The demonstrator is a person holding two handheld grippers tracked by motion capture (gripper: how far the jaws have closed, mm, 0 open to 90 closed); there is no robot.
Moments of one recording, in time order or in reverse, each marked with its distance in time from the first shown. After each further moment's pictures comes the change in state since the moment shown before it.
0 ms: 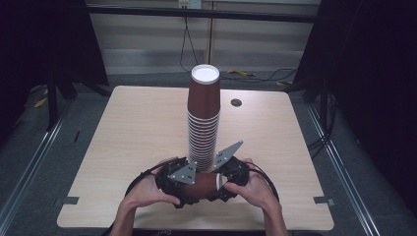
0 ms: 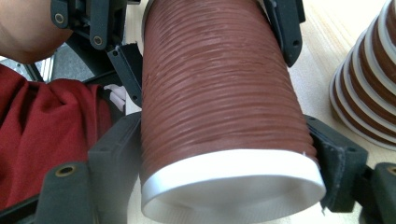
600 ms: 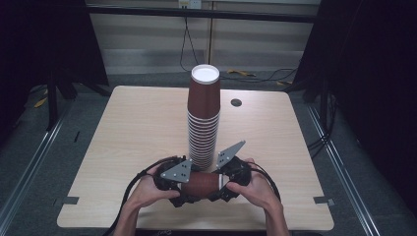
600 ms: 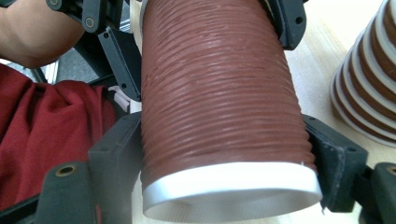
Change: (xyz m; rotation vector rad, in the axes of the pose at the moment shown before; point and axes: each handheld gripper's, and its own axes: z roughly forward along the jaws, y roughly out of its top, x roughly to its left) left arm 0.000 -0.006 -0.005 -0.151 -0.006 -0.010; right arm 0.000 -0.002 -0.004 -0.014 0.006 -0.001
